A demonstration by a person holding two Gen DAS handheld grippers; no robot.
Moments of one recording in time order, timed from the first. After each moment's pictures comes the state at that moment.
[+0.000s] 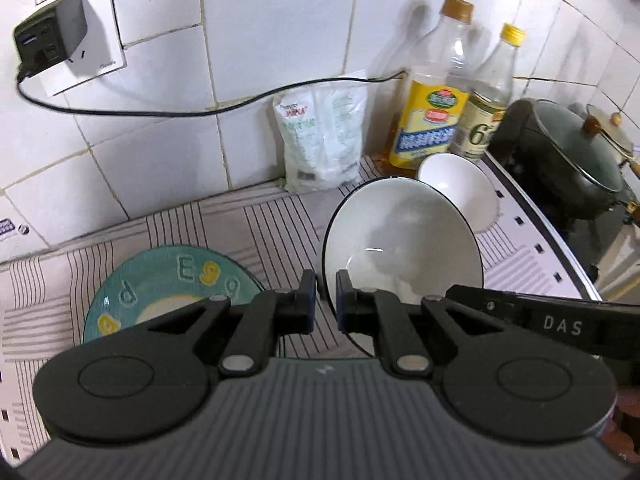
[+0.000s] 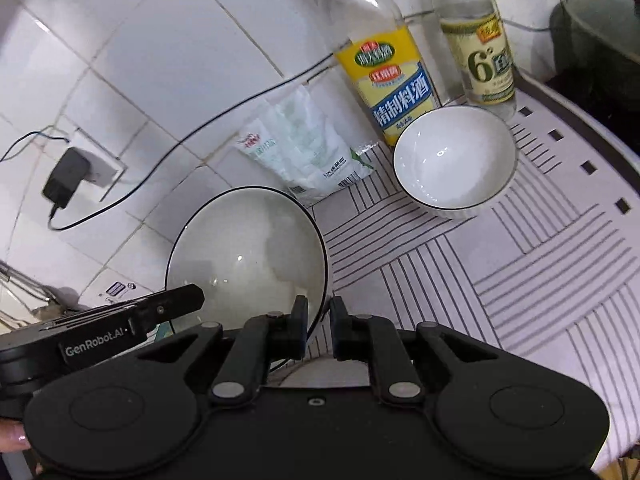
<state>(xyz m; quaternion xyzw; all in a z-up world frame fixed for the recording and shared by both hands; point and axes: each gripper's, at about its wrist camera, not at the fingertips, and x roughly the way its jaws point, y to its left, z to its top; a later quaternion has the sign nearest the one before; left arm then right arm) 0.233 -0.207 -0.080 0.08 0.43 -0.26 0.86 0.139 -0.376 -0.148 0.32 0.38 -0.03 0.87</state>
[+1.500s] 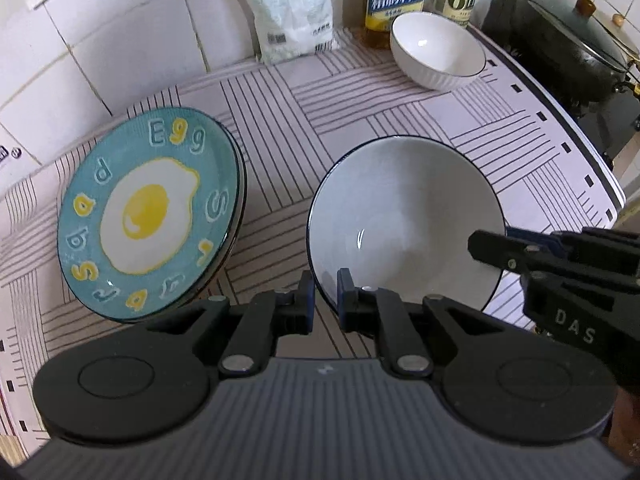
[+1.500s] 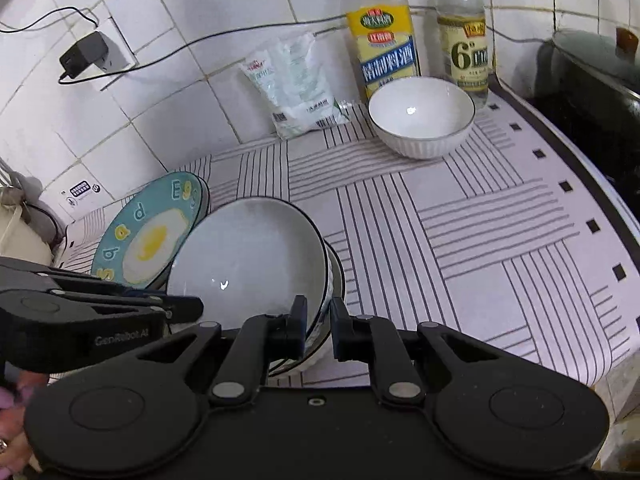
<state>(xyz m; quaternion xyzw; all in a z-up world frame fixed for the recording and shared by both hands) 0.162 -0.216 -0.144 0.15 0.51 -0.24 0.81 0.070 -0.340 -0.180 0.18 0.40 -0.04 0.90</state>
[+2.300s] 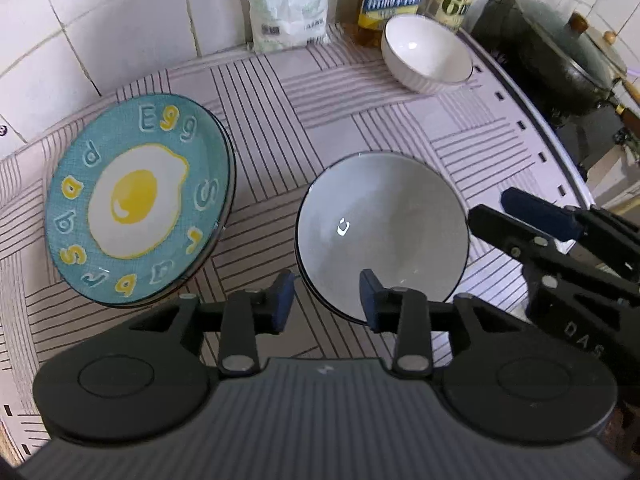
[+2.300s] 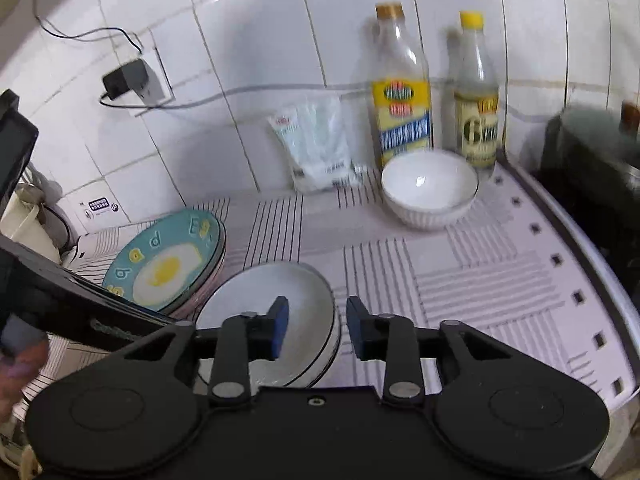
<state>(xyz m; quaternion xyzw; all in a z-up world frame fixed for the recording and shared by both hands) 0.163 -0.207 -0.127 0.12 0.53 -0.26 0.79 0.052 -0.340 -0.154 0.12 0.33 -0.03 0.94</state>
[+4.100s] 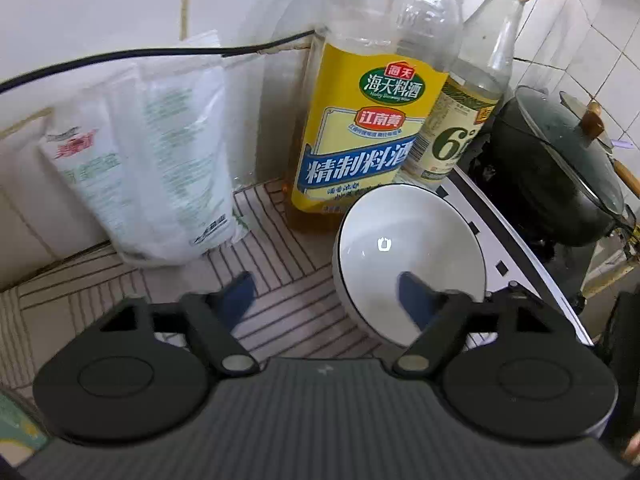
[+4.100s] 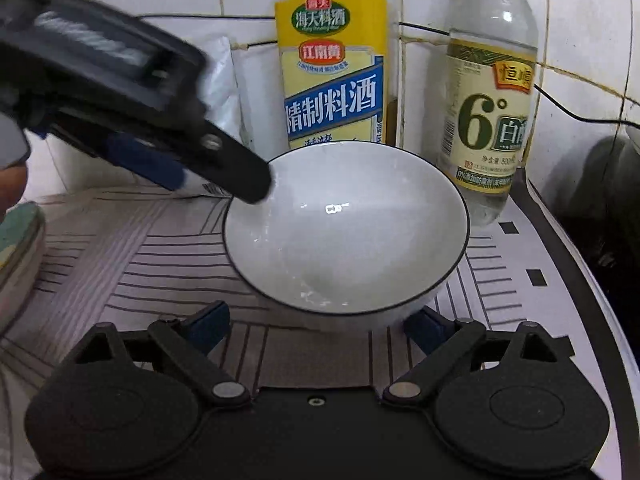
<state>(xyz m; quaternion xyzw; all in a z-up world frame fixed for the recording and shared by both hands) 0.332 -0.367 -0.171 0.07 0.44 -0.35 0.82 0.216 -0.452 -0.261 0.03 0.34 -0.03 0.94</state>
